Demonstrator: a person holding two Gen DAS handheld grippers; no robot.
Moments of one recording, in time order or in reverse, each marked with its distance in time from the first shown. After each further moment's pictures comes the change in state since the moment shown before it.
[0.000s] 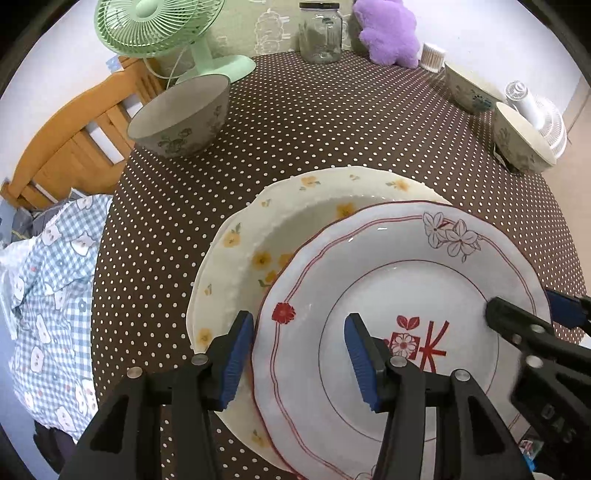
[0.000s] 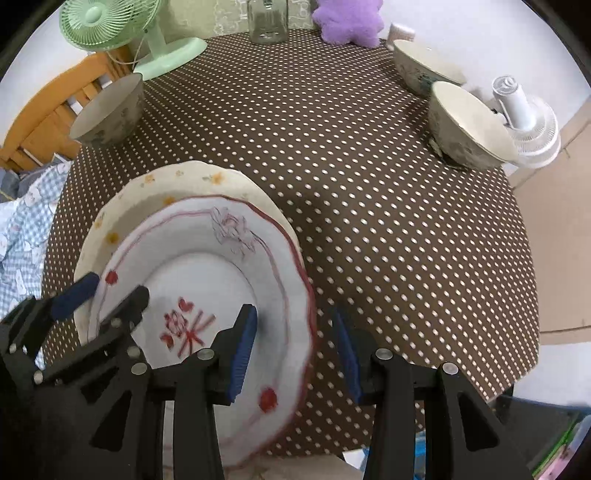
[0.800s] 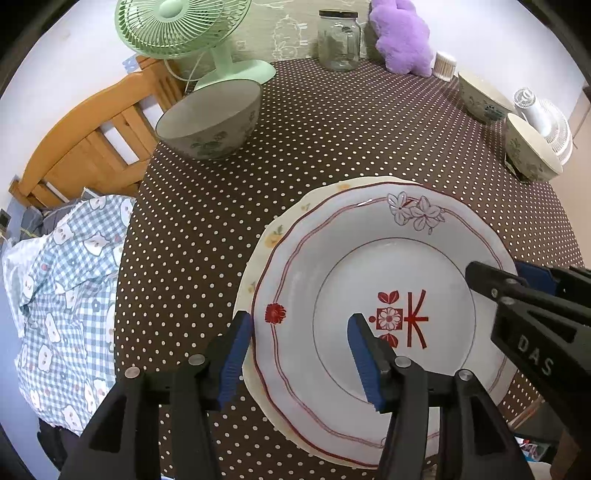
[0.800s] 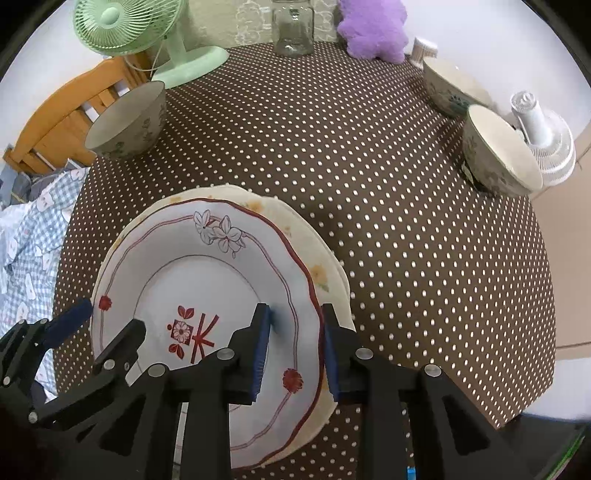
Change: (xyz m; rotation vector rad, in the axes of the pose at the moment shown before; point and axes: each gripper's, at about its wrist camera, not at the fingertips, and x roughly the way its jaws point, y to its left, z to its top) left arm -0.009 0.022 0.002 -0.013 -0.020 0.034; right arm 0.015 0.032 0.030 -0.048 -0.062 0.032
